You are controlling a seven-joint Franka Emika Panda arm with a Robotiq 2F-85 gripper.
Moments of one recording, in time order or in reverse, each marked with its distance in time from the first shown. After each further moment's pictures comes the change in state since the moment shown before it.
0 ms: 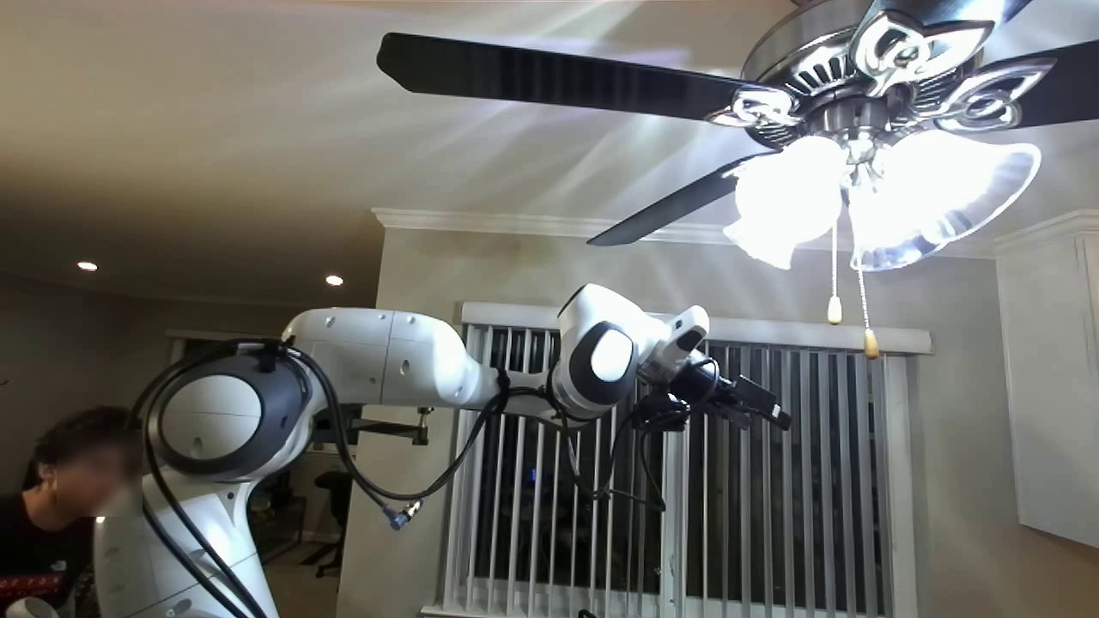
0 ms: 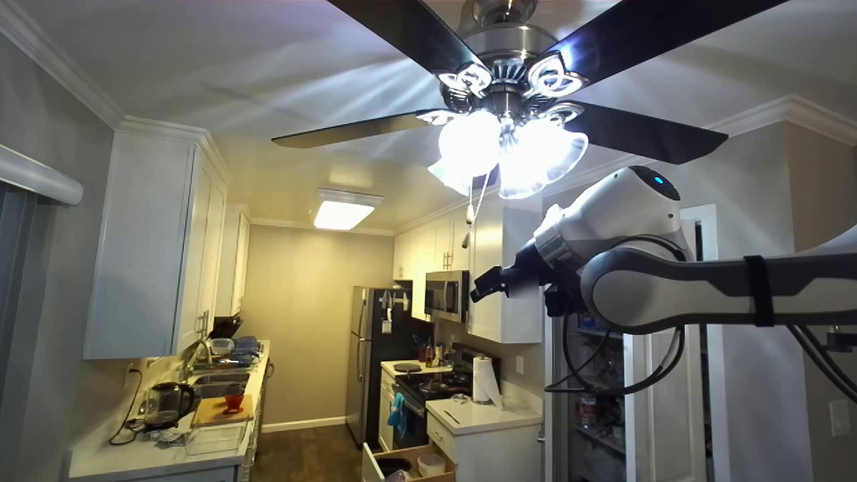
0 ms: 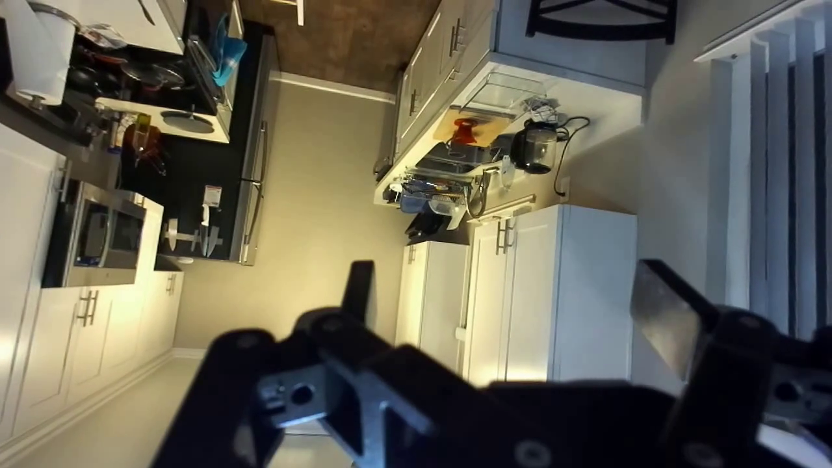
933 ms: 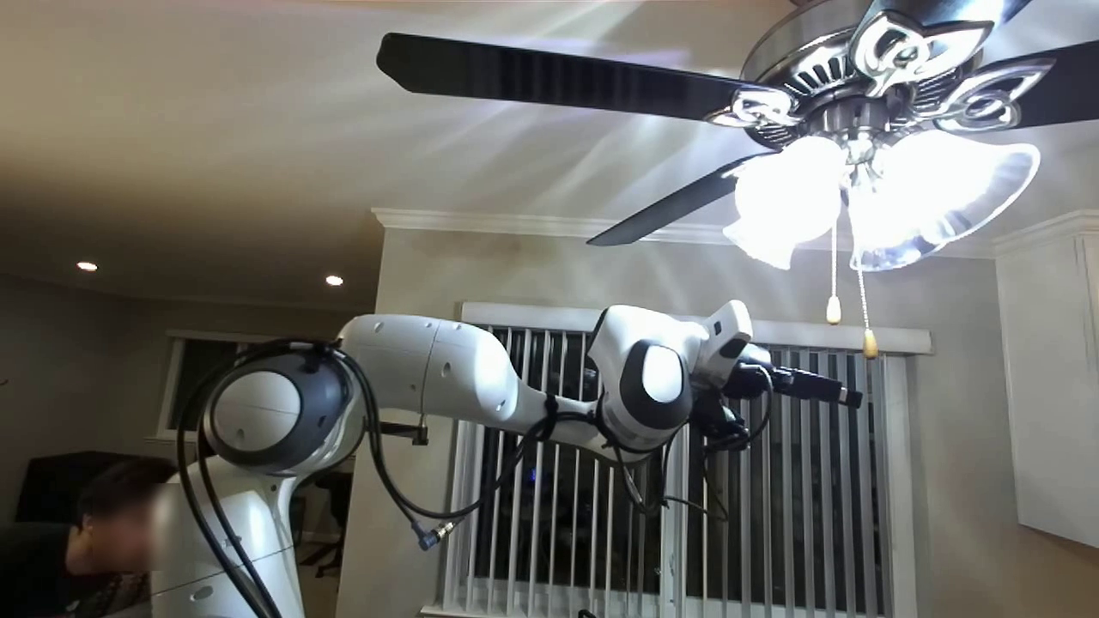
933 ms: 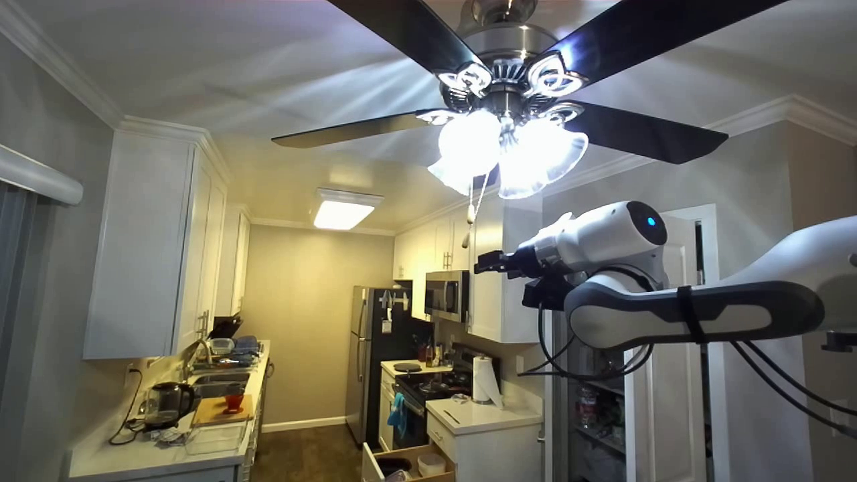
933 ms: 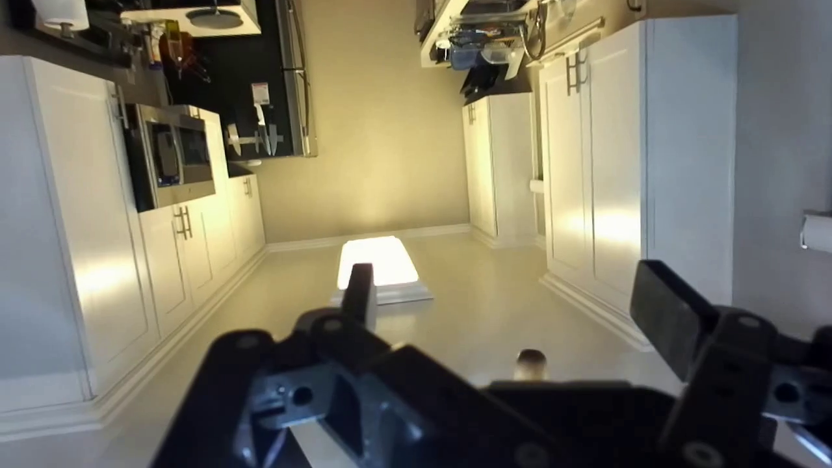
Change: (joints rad) arm -0.300 0.098 0.120 0.028 -0.132 0.385 0.308
